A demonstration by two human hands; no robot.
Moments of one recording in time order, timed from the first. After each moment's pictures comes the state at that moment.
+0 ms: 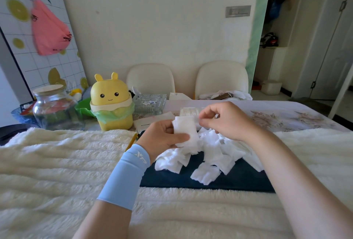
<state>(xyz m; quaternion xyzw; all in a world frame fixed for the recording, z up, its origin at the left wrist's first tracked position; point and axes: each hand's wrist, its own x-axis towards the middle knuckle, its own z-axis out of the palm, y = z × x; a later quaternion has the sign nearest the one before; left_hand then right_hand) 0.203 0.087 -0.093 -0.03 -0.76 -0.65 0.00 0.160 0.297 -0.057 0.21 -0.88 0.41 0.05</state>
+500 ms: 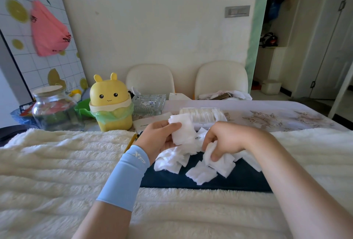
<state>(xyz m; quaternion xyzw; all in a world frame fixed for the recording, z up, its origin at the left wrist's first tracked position) 0.199 0.089 -0.093 0.03 -0.66 -0.75 -0.01 0.169 0.300 -0.059 0.22 -0.96 0.12 -0.15</state>
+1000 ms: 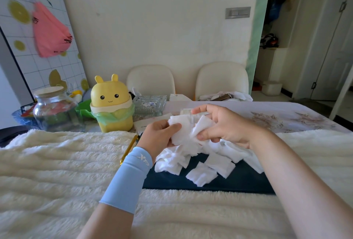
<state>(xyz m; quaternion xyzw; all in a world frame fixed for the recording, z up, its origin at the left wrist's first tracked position) 0.195 0.090 -0.096 0.03 -0.72 -0.69 0.06 0.165 0.299 -0.056 0.25 -0.81 0.52 -0.12</state>
